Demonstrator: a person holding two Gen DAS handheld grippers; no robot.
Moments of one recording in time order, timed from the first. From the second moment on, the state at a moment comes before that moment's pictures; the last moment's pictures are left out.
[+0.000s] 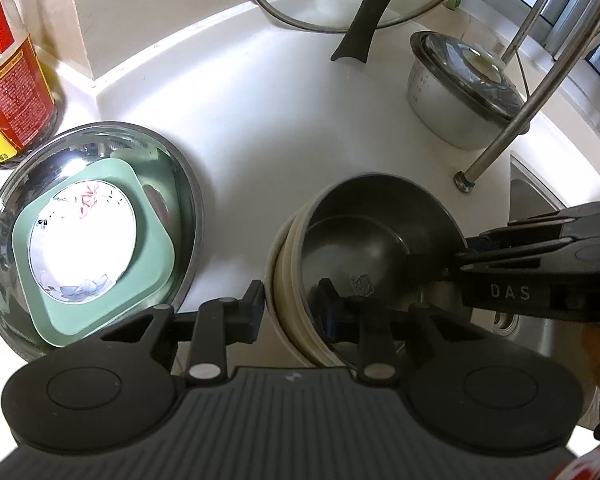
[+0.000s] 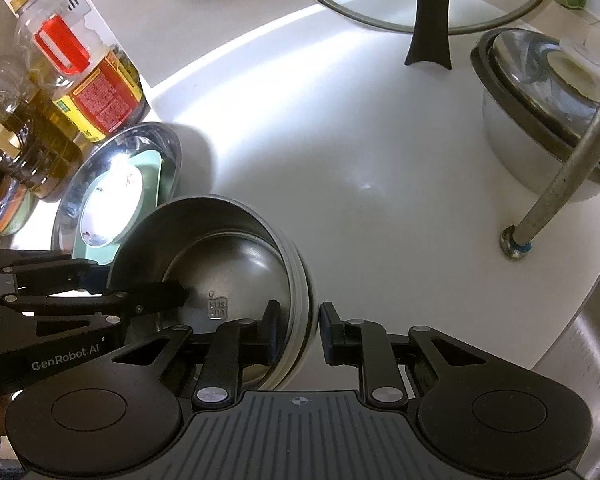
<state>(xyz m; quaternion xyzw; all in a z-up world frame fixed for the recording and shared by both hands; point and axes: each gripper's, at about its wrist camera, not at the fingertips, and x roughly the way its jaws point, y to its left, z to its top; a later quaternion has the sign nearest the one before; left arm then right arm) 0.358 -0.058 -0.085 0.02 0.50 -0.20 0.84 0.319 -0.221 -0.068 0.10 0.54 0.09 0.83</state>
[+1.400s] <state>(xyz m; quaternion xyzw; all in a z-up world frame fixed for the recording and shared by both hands) 0.371 -0.058 -0.084 0.02 0.50 -0.18 0.84 0.341 -0.217 -0.072 0.10 0.55 0.09 0.82</state>
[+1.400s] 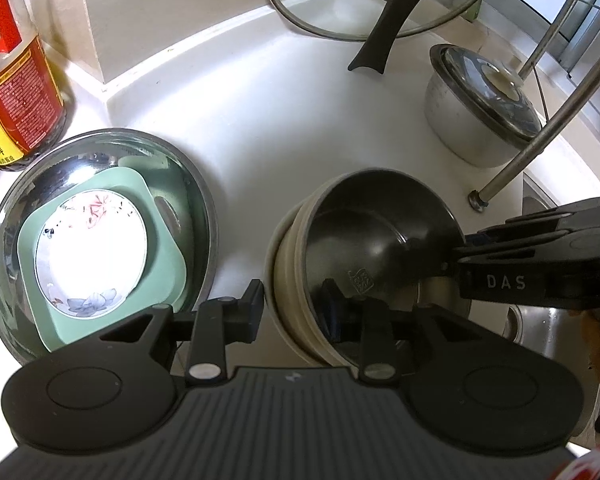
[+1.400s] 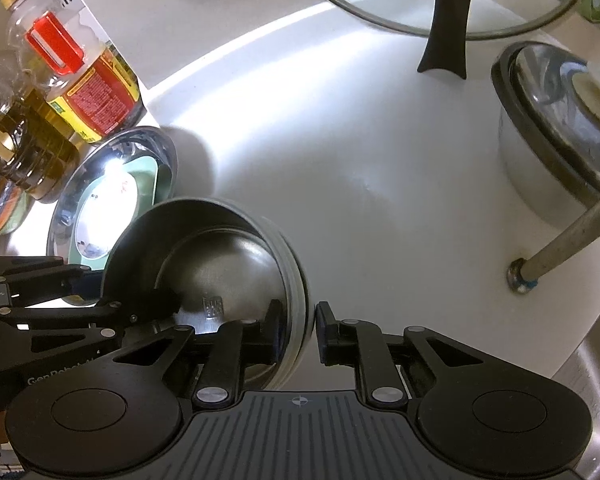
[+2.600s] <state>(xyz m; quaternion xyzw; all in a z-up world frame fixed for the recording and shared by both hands) 0.379 -0.042 -0.068 -0.01 0.49 -0.16 0.86 0.356 -0.200 -0.057 0.06 0.53 0.11 0.84</state>
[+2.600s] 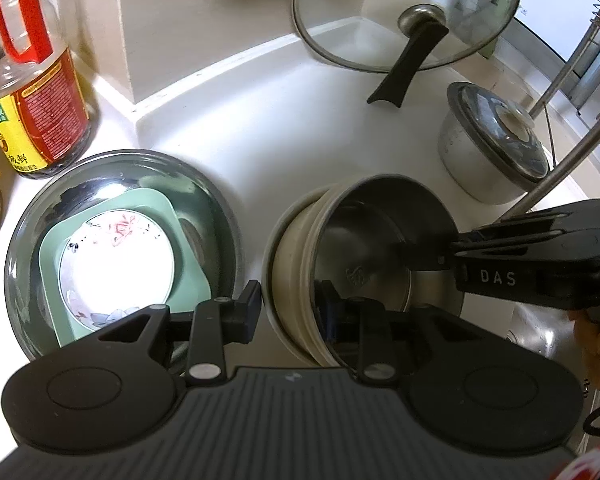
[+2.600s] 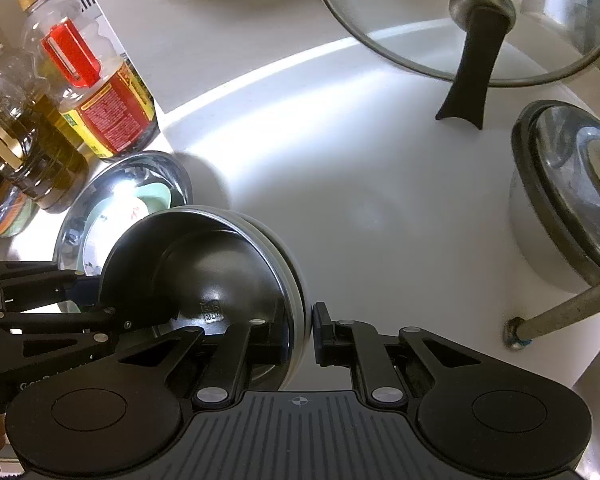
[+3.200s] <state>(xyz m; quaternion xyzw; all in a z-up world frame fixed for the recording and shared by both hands) 0.377 -0.014 -0.047 -0.03 0.46 -0.13 0.88 0.368 -0.170 -0.035 0.04 0.51 0.13 0.85</state>
